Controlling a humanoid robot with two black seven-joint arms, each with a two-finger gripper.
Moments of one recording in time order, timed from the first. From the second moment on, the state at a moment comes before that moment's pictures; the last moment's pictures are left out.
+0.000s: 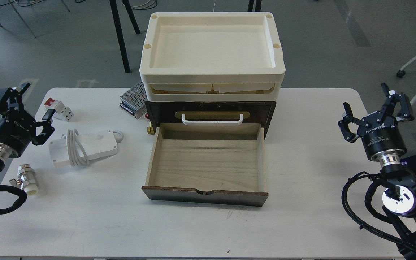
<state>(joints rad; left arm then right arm) -0.42 0.65 -0.72 -0.71 0.15 -0.46 -0.49 0.17 -0.34 1.25 1.14 -0.28 0.24 0.39</state>
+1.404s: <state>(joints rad) -0.80 1.04 -0.55 -0.99 1.78 -0.32 -0.49 0.17 -0.34 1.25 1.14 -0.28 0.25 0.39</state>
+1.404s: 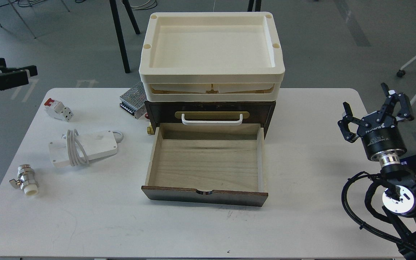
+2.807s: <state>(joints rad) -0.69 0.68 -0.33 -0.64 1.77 -0.17 -0.49 0.17 -0.34 1.25 1.14 -0.28 0.25 0.40</state>
